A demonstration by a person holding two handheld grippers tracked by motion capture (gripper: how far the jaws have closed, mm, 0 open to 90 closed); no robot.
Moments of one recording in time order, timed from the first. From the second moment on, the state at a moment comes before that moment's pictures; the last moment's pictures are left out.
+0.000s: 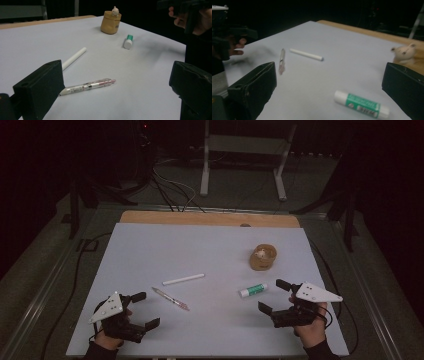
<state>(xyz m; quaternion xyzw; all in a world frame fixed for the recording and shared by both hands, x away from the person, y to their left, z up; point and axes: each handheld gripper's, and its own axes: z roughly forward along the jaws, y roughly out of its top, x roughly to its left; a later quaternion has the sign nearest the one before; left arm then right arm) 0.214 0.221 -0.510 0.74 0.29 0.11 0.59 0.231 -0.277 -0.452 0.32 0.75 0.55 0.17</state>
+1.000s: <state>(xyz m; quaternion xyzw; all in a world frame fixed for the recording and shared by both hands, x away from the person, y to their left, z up) 0.215 0.220 -0.510 0.74 0.29 0.11 0.59 0.297 -0.307 -0.428 0.37 0.72 0.55 0.21</state>
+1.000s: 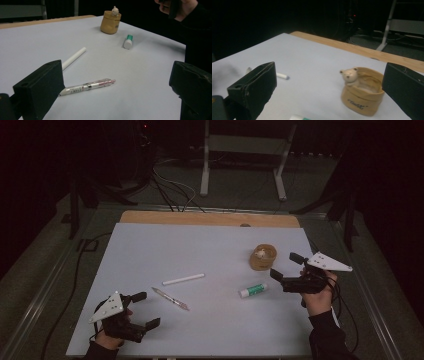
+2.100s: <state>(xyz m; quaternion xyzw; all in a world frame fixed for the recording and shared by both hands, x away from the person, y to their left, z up) 0.215 0.220 -0.510 0.74 0.29 0.11 0.59 0.378 -0.348 -0.482 0.51 0.70 0.45 0.23</state>
